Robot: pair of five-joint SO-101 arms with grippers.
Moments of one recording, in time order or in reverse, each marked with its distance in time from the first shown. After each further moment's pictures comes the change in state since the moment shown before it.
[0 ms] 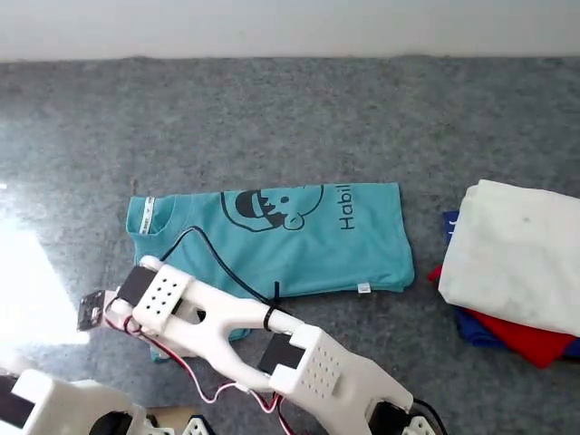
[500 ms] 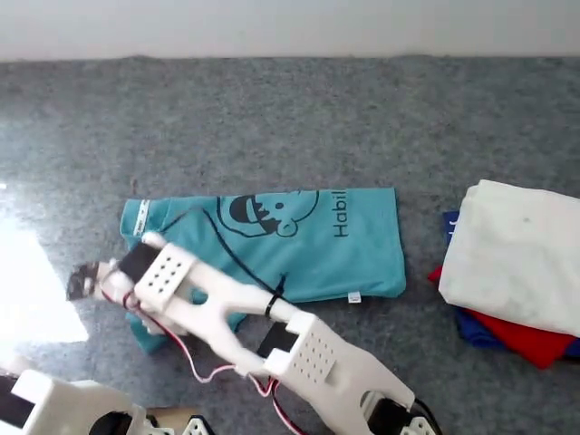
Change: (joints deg) left arm 0.0 0.0 0.0 0.0 0.3; right arm 4.4 3.3 -16.2 4.0 0.2
